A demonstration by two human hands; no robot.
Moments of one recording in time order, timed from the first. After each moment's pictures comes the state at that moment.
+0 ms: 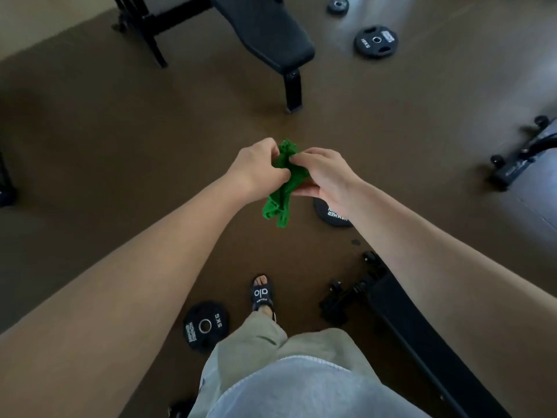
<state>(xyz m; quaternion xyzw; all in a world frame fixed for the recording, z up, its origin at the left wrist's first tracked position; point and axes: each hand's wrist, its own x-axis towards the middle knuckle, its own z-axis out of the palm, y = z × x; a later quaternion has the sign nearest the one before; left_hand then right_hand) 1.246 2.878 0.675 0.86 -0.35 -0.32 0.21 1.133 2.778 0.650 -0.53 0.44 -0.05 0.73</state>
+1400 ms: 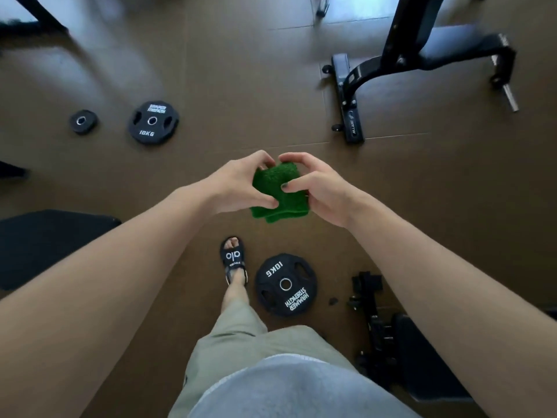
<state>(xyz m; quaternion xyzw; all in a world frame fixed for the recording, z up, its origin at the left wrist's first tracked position) 1.233 2.153 0.644 0.50 -0.74 -0.44 -0.05 1.048 2.210 0.609 -0.28 0.53 -0.36 0.71</state>
